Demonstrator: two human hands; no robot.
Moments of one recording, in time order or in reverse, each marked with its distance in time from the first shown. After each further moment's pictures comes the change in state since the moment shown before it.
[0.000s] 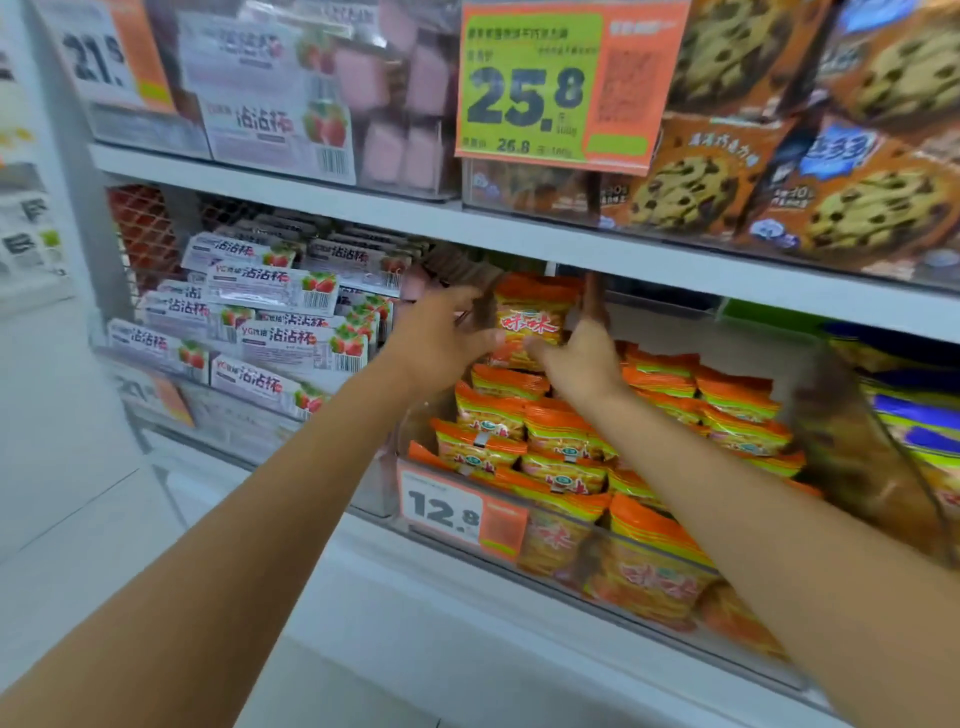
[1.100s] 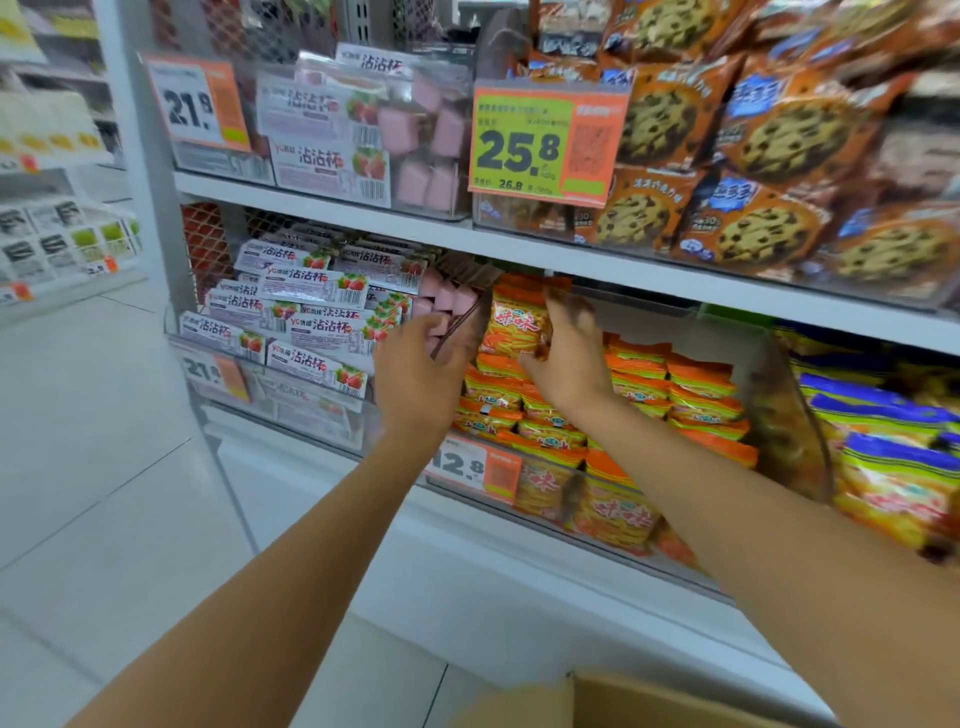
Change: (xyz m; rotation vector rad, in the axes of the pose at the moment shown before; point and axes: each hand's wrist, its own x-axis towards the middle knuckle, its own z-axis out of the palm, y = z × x) left_hand -0.073 0.004 0.011 0.108 0.441 -0.166; right_hand -0.056 -0.028 -0.023 -0.360 -0.035 -0.135
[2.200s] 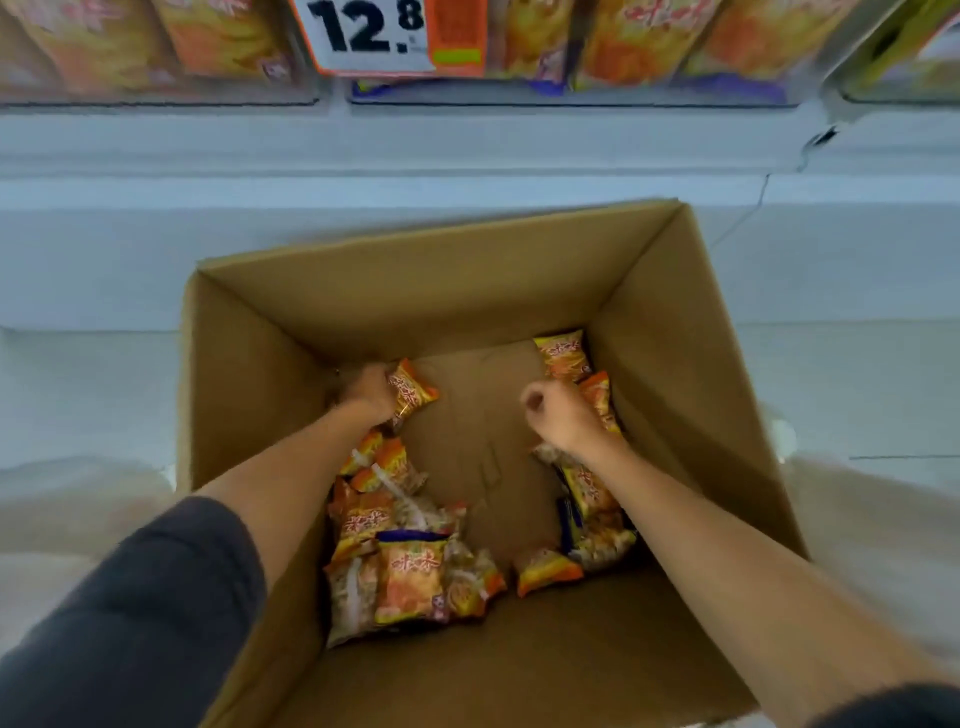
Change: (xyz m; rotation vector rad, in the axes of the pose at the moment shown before) left_hand -0.401 -0.119 0.206 0.614 -1.148 -0.304; right_hand -0.481 0.334 -0.005 0.081 -0.688 0.729
